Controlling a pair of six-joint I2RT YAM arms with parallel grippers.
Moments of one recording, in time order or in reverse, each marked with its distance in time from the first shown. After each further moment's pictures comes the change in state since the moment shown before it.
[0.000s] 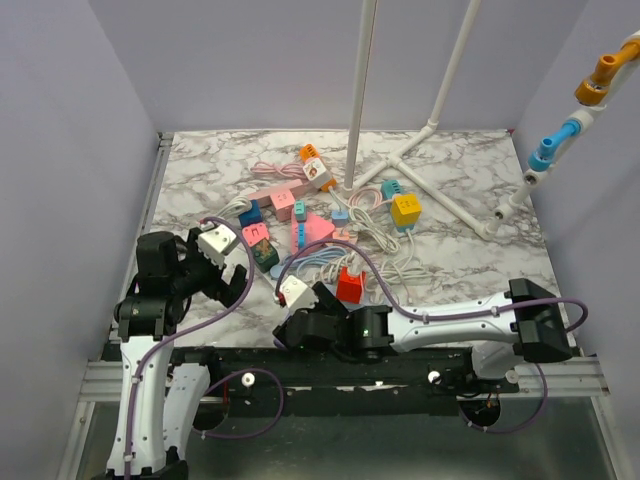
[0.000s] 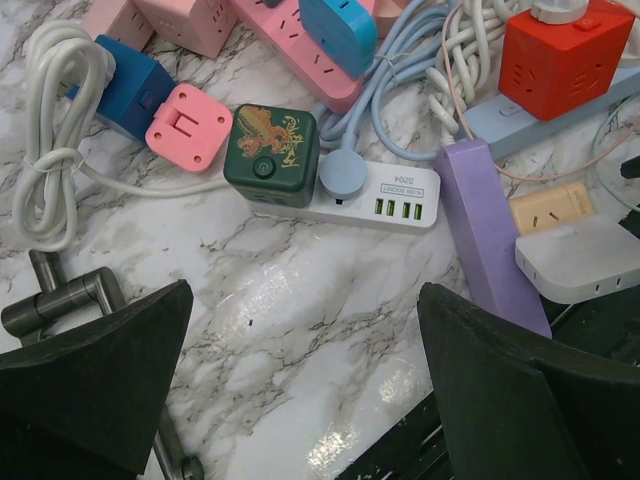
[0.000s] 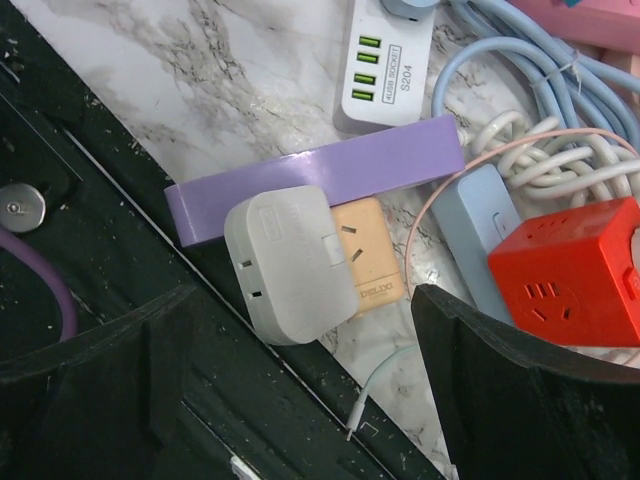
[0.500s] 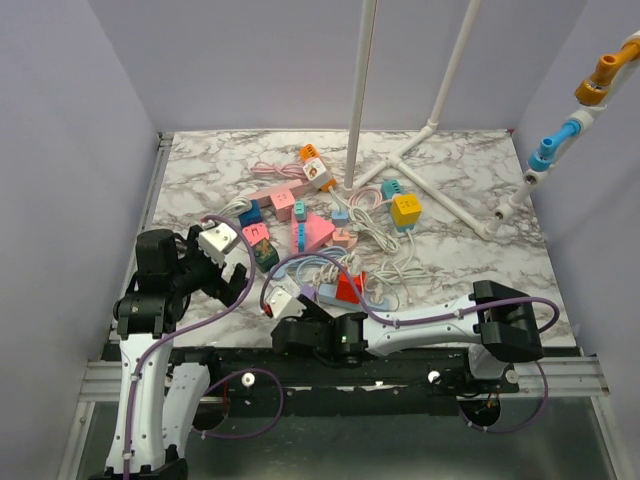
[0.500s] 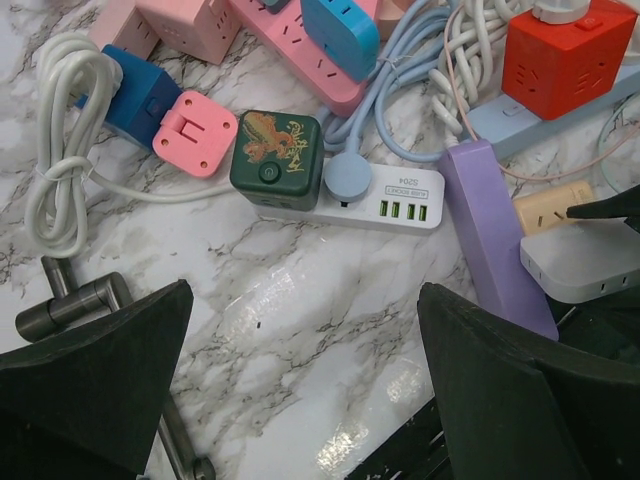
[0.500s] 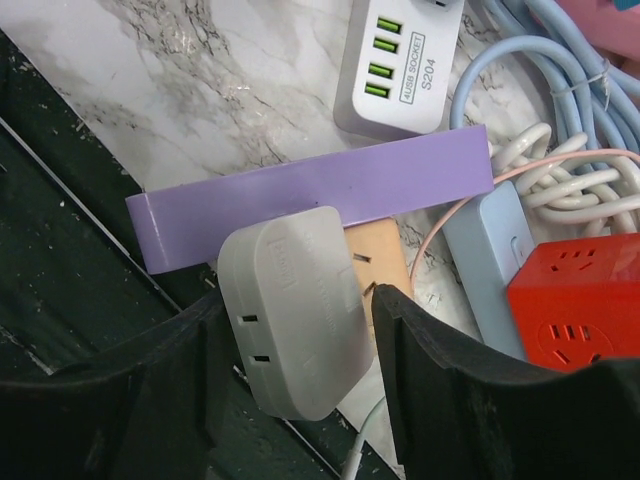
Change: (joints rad) left arm 0.000 0.026 0.018 -0.001 0.000 0.015; right arm 0.008 0.152 0.017 0.052 0.031 -0.090
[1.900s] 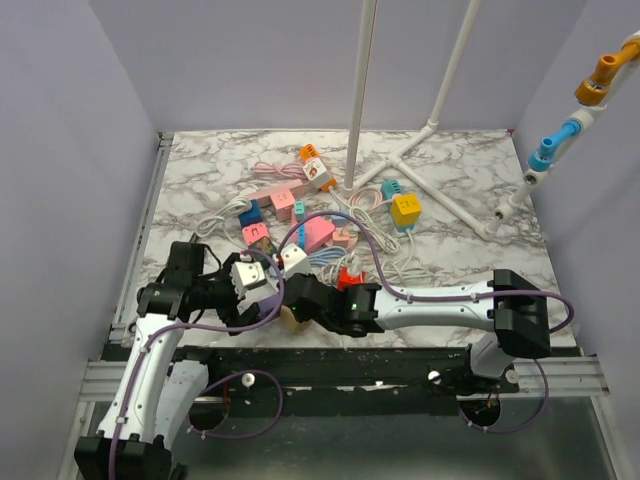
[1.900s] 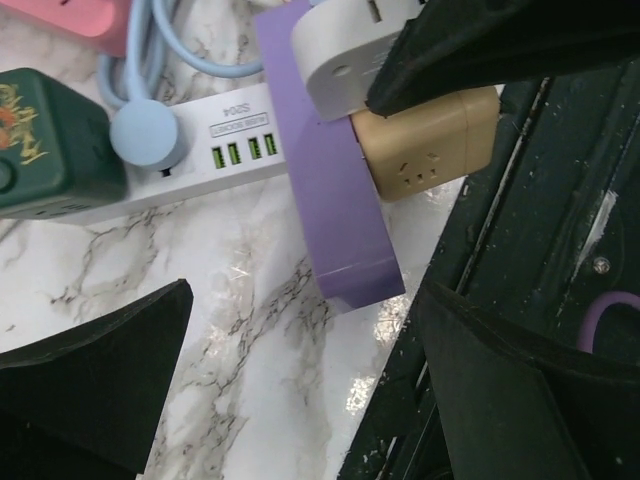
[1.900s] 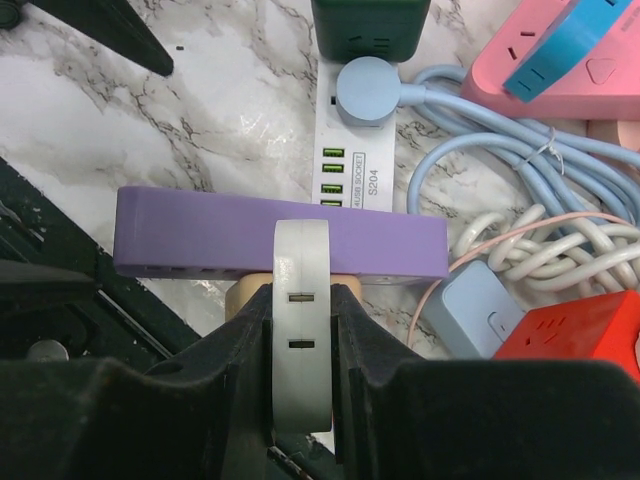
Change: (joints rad) left arm -0.106 0.075 -0.165 -0.124 0.151 0.389; right arm -0.171 -0.060 0.023 0.148 -0.081 0.101
